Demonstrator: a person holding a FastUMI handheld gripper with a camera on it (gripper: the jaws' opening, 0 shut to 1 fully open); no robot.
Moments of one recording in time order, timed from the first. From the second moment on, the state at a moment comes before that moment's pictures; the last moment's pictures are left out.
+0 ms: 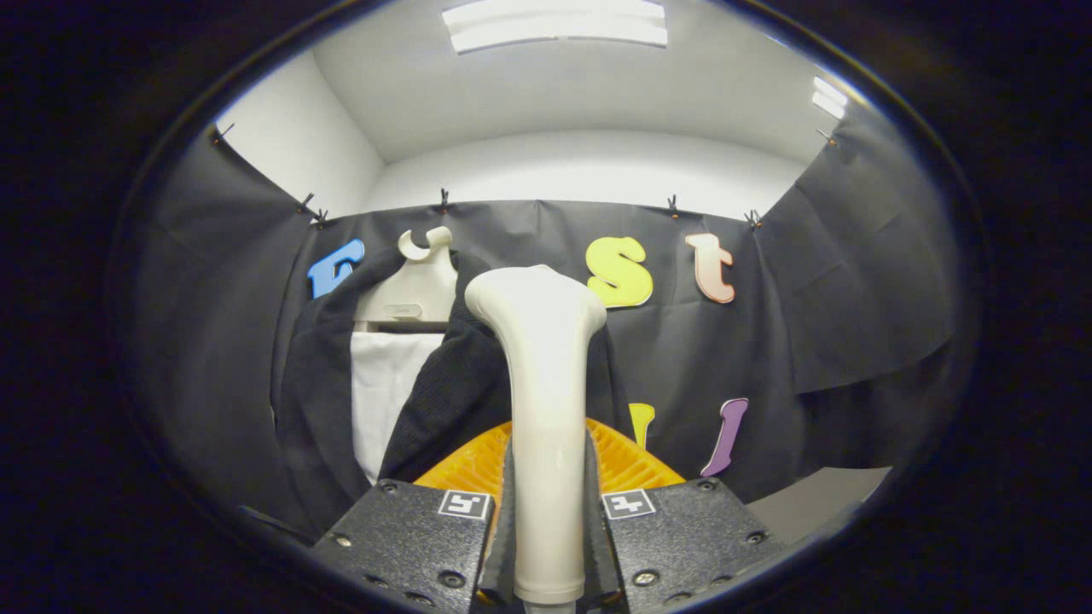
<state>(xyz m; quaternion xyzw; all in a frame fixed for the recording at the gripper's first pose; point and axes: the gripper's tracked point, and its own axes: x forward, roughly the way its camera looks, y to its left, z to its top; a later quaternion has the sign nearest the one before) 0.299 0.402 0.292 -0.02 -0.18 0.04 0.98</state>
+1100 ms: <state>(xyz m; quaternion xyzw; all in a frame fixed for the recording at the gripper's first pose) 0.289 0.400 0.181 -0.06 -0.11 0.04 0.99</state>
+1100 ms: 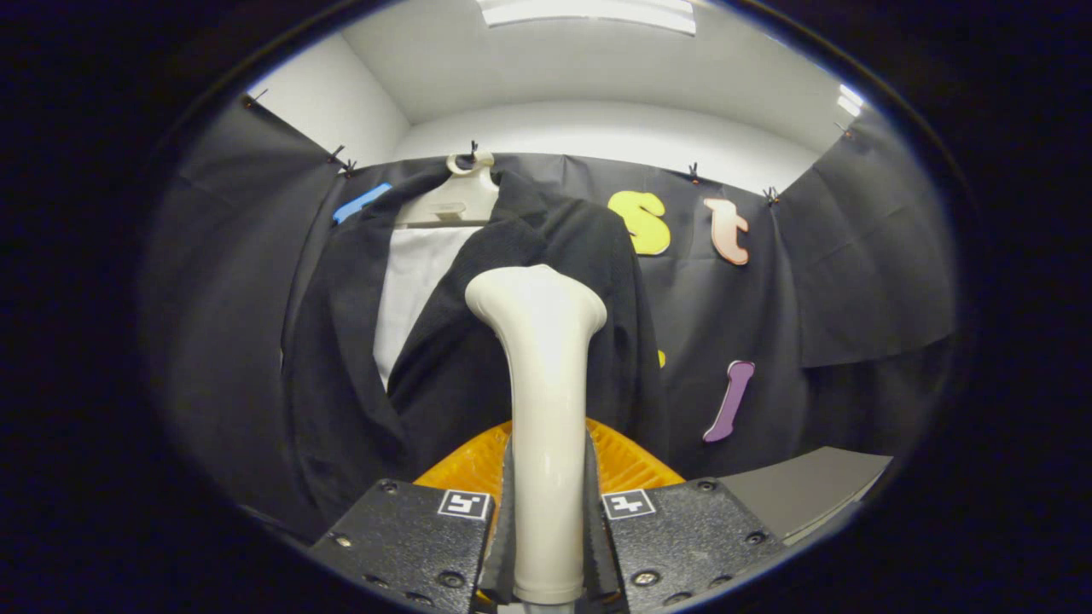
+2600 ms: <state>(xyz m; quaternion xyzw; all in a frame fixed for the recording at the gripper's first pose) 0.236 0.382 0.025 -0.11 0.05 0.02 0.99</state>
